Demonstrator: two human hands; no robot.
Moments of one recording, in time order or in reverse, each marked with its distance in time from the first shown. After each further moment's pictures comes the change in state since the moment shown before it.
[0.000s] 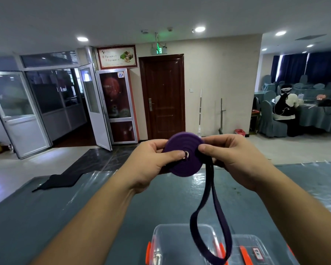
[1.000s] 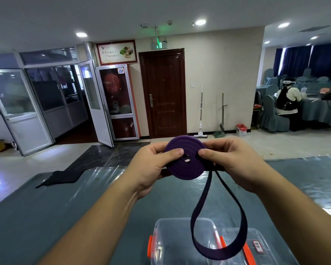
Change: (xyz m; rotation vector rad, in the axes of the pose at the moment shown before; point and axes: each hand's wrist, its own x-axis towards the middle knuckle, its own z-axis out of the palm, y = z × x) left_hand -0.005 -0.020 0.009 -0.077 0.023 -0.025; right_hand -0.007 0.018 -0.003 0.002 -0.052 0.034
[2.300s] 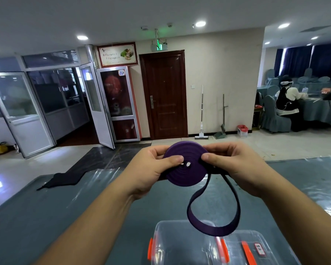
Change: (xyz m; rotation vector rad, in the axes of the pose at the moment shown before) left_hand 0.001 -0.001 -0.007 0.014 -0.079 -0.016; right_hand -0.005 -0.002 -0.007 0.046 -0.028 0.007
